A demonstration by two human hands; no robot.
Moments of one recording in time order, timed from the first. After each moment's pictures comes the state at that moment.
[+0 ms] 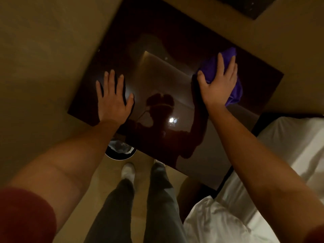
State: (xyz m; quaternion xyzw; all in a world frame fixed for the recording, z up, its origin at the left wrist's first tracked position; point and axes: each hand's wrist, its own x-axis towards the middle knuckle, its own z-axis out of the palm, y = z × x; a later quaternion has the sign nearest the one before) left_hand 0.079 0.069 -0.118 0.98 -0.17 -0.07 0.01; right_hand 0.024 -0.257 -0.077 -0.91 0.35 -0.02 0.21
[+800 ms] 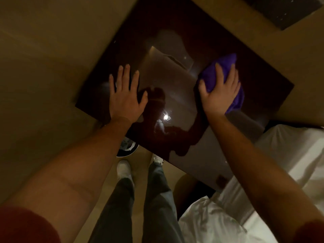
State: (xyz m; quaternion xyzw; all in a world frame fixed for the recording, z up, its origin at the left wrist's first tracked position) left_hand 0.083 0.072 -0.123 0.98 -0.17 -0.05 0.03; right_hand 0.028 -0.217 -0.103 -0.95 0.30 -0.03 0.10
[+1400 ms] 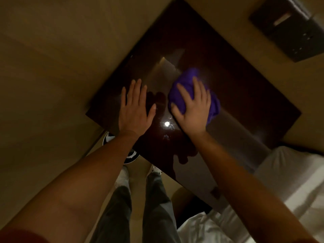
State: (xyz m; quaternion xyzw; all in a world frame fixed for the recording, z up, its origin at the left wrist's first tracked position) left_hand 0.083 0.074 -0.115 0.99 -0.15 -0.08 0.03; right_hand 0.055 -0.136 -0.107 -0.99 0.06 -0.01 0.14
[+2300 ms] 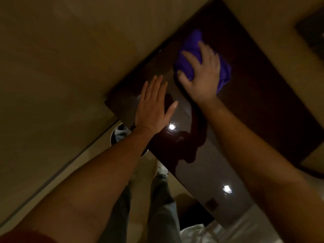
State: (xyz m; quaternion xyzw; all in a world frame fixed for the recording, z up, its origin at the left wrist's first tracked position) left_hand 0.085 0.079 -0.118 0.98 -0.12 -0.04 0.13; right_hand 0.168 -0.102 -0.104 -0.99 -0.06 -0.03 0.16
